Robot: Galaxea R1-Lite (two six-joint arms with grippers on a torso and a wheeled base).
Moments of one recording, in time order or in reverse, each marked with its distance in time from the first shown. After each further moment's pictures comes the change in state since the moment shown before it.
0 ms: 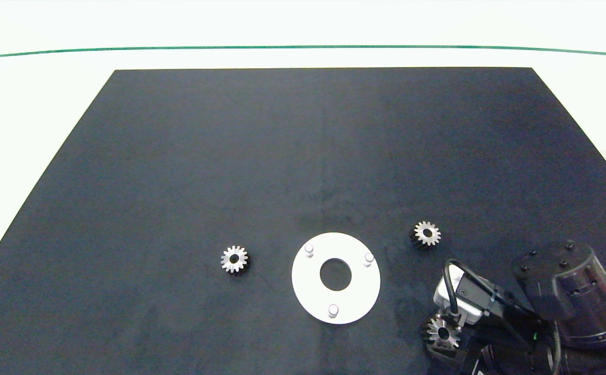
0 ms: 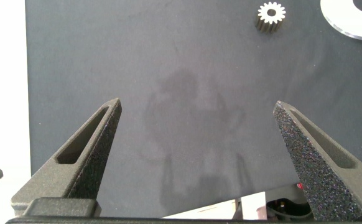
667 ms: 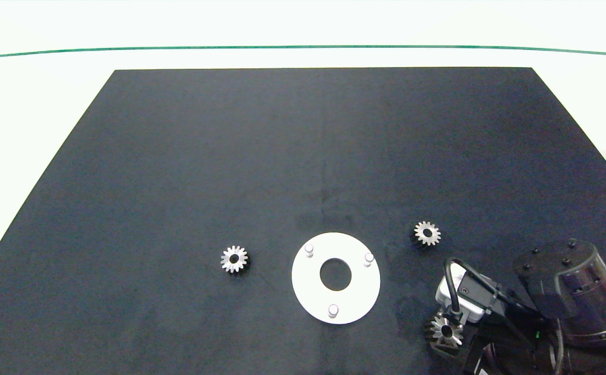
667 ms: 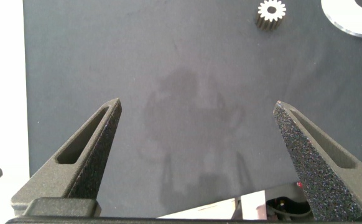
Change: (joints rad) left arm 0.000 0.000 0.008 0.000 0.000 0.000; right arm 0.000 -0.011 -0.020 0.033 -0.021 -0.005
